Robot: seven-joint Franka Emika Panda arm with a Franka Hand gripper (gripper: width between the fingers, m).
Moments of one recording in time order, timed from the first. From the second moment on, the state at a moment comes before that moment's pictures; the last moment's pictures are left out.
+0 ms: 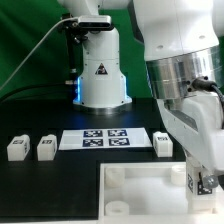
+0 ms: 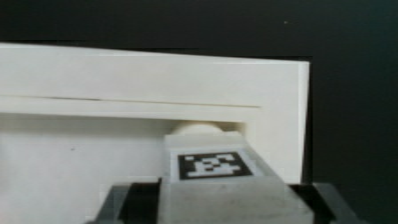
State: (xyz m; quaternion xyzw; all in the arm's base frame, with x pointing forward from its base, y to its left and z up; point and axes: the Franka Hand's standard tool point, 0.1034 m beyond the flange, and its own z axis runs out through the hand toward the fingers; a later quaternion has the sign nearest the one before) arm 0.625 0.117 0.069 -0.73 0.68 0.03 0.11
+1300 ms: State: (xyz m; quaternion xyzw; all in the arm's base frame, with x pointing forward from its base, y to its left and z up) arm 0.629 0.109 0.075 -0.99 -0.13 -0.02 0.02
